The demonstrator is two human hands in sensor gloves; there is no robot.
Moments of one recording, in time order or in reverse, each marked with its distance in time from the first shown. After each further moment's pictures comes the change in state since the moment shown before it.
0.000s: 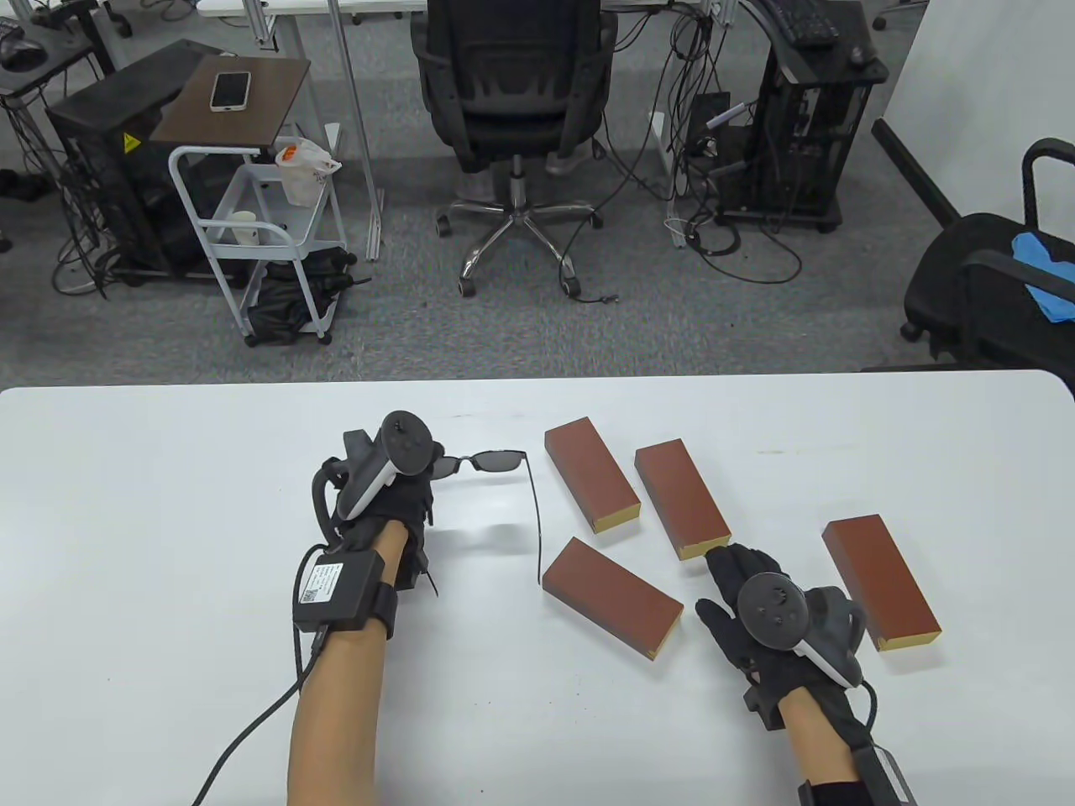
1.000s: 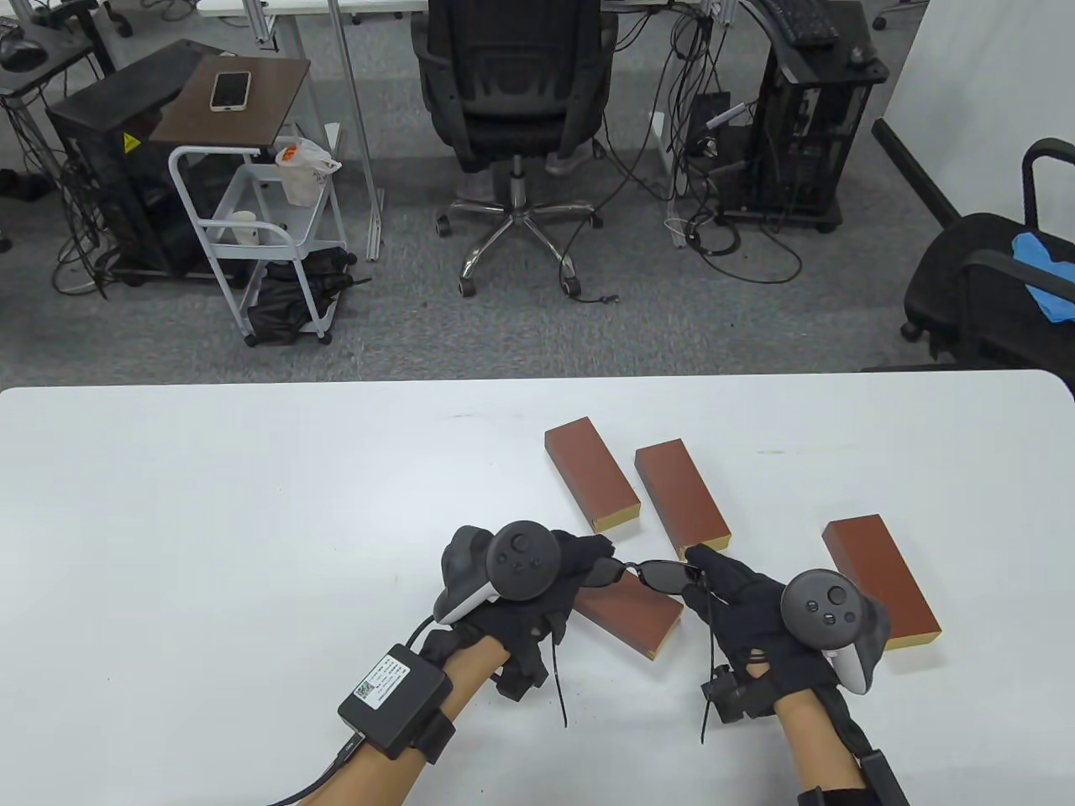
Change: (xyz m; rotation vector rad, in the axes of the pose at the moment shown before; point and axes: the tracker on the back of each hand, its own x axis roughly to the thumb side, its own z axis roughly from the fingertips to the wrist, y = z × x) left_hand 0.125 -0.011 0.117 -0.023 -0.477 0.235; right_hand -0.001 -0.017 0.003 -0.124 0.028 -0.619
